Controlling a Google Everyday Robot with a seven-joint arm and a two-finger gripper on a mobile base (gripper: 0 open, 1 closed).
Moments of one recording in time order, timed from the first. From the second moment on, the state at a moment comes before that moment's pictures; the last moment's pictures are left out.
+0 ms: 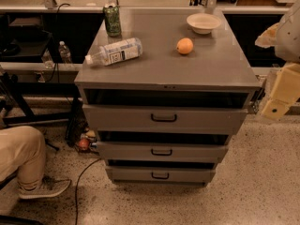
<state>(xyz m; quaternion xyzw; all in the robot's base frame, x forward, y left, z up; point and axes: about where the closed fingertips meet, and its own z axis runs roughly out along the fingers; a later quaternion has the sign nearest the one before) 0.438 -0.215 0.982 -0.60 0.78 -0.04 0.17</state>
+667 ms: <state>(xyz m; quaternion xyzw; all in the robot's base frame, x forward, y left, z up) 0.438 -0.215 0.948 -0.62 0.76 -0.03 0.17</state>
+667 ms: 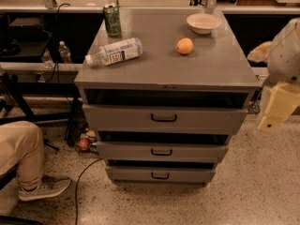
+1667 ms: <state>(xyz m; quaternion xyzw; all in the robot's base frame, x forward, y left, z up) 0.448 -0.211 0.847 -0.67 0.71 0.01 0.19</state>
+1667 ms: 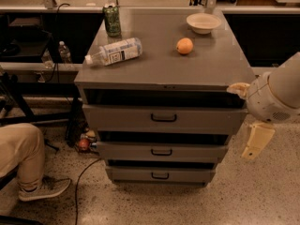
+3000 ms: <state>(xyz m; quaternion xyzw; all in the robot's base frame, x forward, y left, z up) 0.487 -0.231 0.753 -0.68 0.70 0.04 0.22</state>
